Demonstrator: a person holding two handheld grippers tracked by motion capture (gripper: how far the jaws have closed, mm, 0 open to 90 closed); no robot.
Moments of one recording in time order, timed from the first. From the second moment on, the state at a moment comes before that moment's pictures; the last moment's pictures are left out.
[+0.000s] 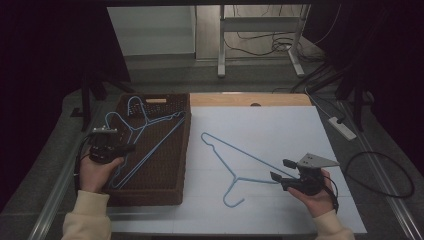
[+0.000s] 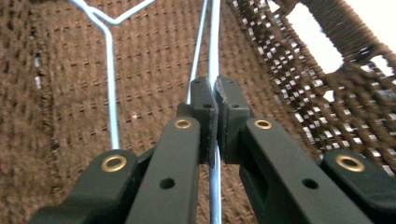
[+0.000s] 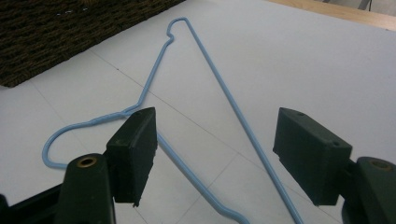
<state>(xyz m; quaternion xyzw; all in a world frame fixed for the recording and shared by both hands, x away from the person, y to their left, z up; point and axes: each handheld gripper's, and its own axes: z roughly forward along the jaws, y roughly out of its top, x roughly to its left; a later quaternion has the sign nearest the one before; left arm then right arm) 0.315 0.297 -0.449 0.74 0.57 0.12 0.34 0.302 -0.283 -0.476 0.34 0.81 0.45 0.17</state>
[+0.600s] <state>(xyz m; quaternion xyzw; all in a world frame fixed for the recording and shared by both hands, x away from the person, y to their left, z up) 0.327 0.297 -0.464 0.75 0.59 0.14 0.24 0.302 -0.282 -0.478 0.34 0.81 0.45 0.16</state>
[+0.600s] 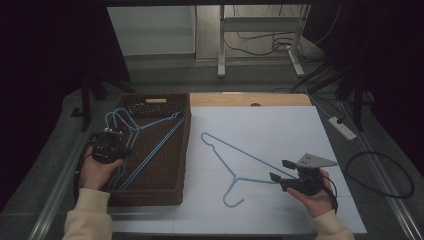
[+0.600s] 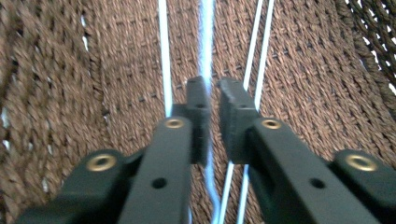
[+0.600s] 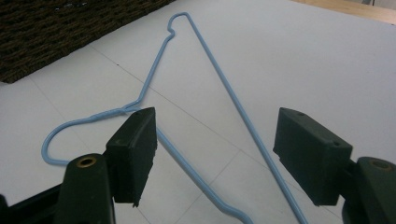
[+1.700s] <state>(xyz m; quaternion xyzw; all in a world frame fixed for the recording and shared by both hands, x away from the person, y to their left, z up) 0.251 0.244 -0.422 0.76 0.43 0.18 0.46 0.304 -0.283 -0.480 0.34 0.82 0.43 0.16</state>
